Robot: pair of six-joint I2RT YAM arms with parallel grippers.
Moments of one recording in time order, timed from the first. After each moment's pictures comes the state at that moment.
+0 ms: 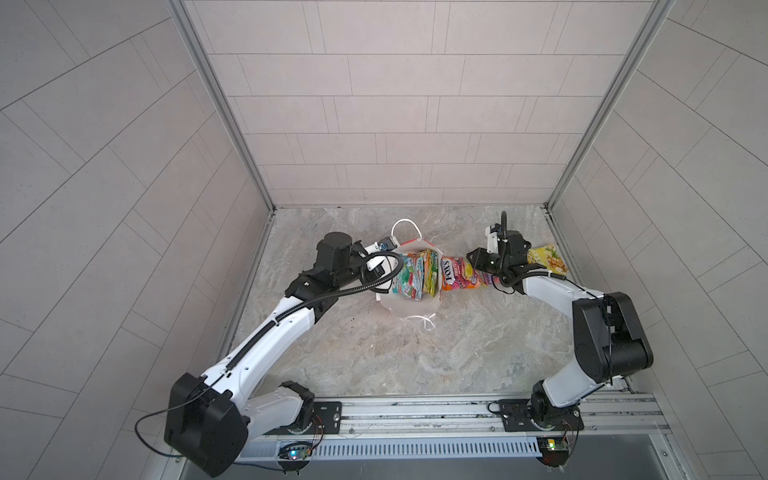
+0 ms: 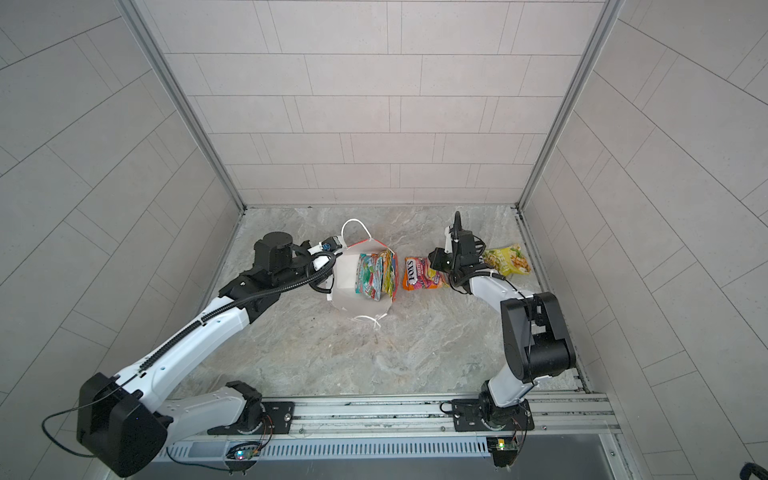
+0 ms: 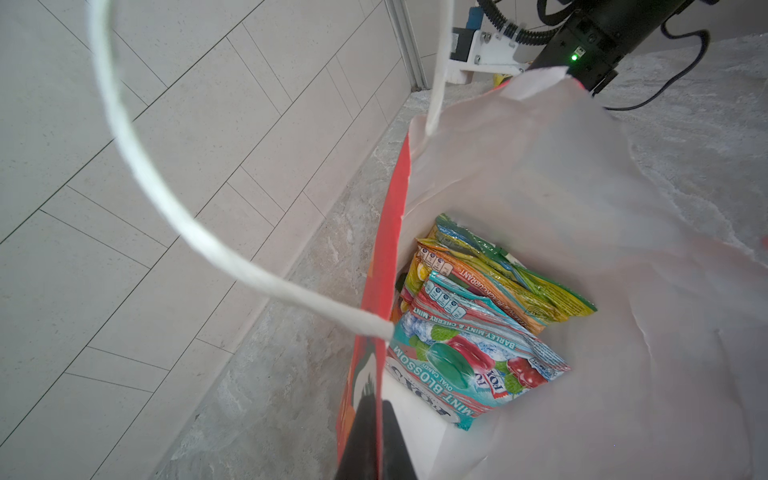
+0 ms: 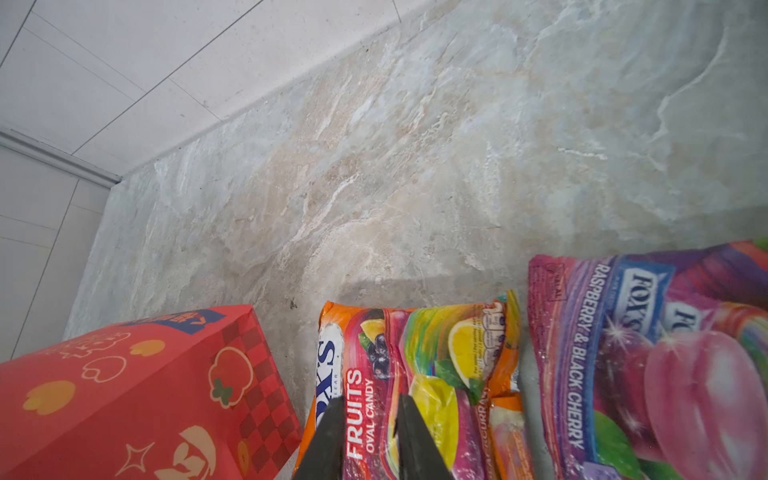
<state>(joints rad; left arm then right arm) -0.45 1.17 0.94 -0.17 0.29 0.62 0.13 1.59 0.91 0.01 -0.23 0.46</state>
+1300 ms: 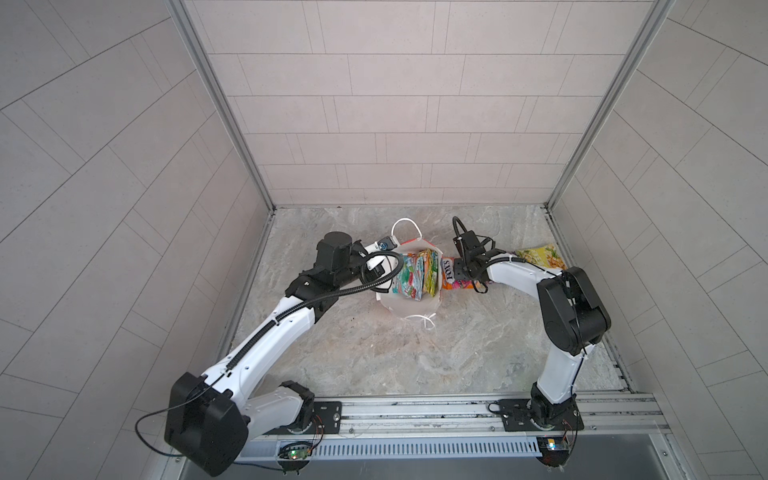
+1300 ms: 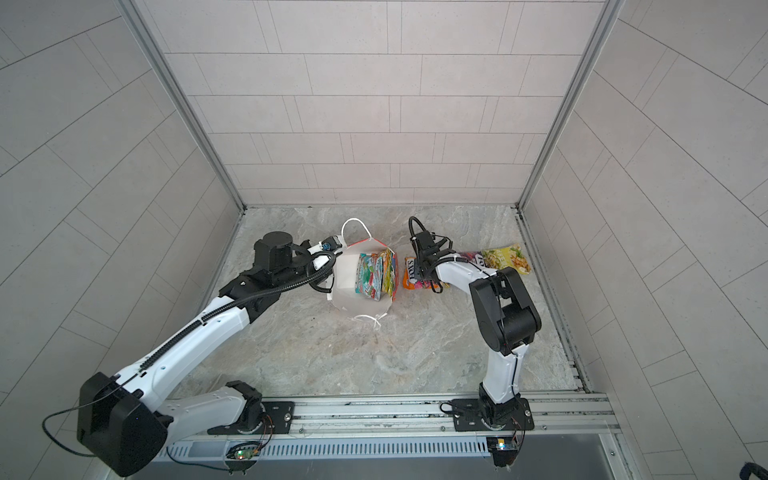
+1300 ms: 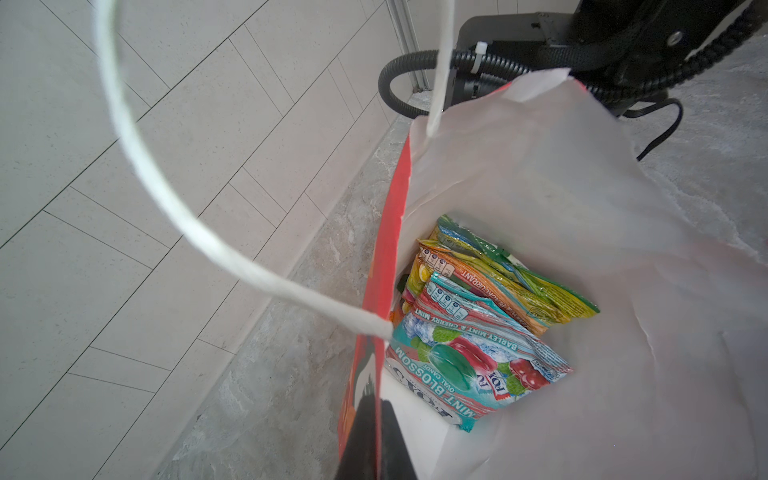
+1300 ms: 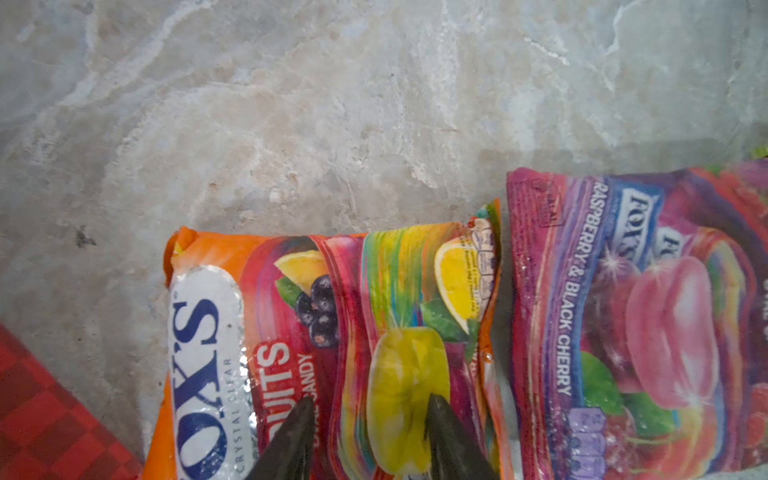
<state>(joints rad) -0.45 1.18 0.94 -0.16 0.29 0.62 0.36 1.84 1.18 -0.41 0.27 0.40</state>
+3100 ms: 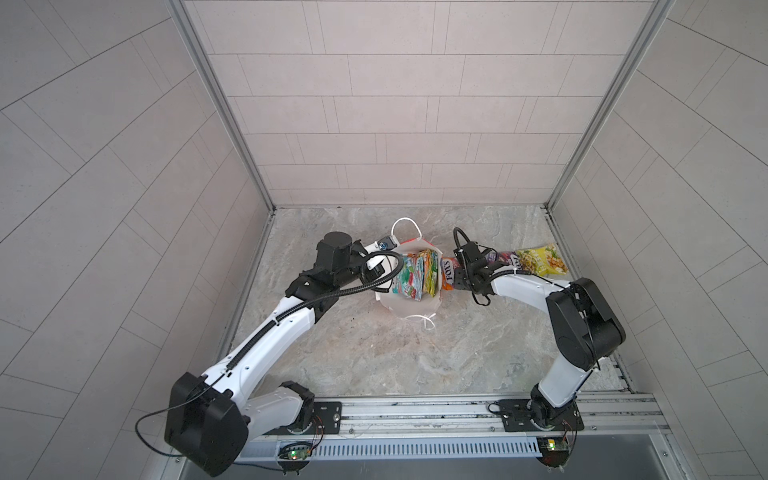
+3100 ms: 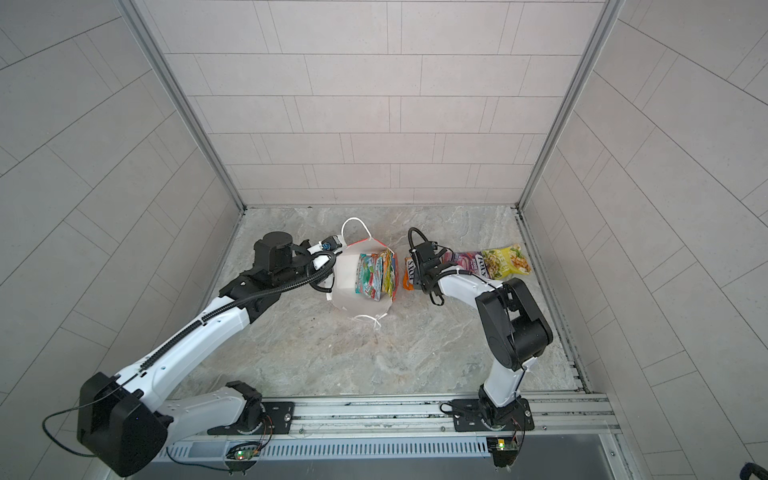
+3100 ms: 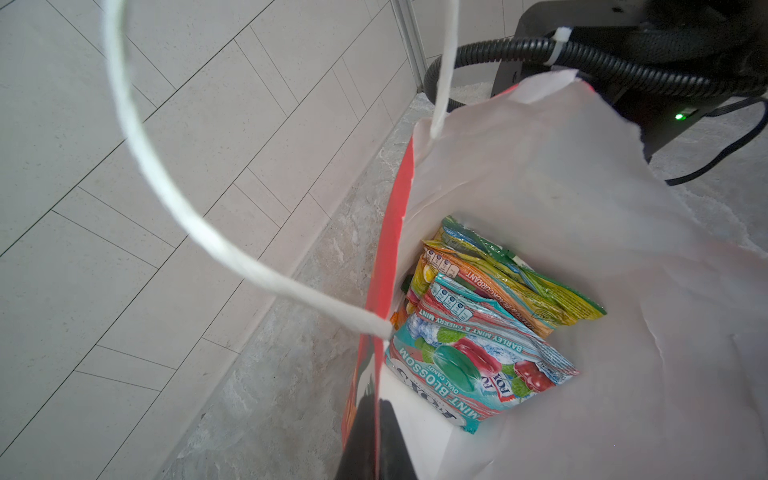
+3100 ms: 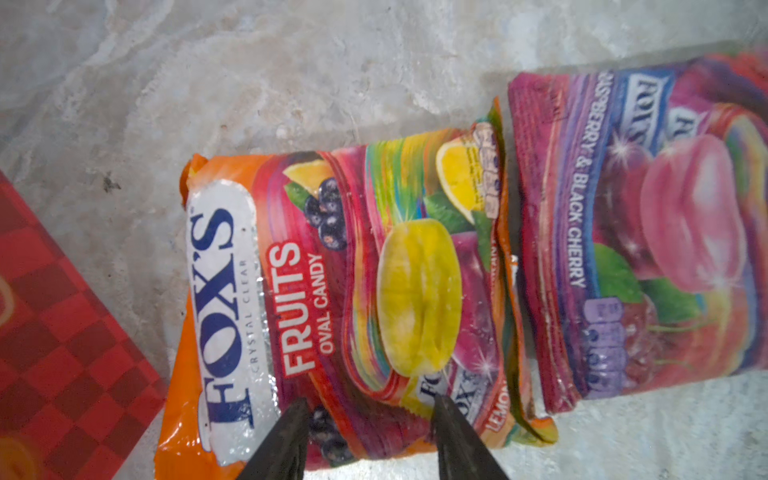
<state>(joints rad) -0.45 1.18 0.94 -0.15 0.28 0.62 0.41 1.72 1.03 -0.36 0.27 0.51</state>
